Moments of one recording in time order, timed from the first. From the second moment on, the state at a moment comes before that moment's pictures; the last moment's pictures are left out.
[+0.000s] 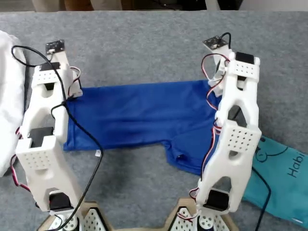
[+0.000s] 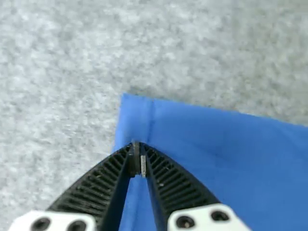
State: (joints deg) left arm -12.5 26.5 -6.3 62.4 -2.5; right arm 11.7 49.7 -39.3 78.4 29.5
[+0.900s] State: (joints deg) left arm -12.9 26.5 -11.9 67.4 -2.7; right arm 8.9 22.2 -40.2 101.4 41.0
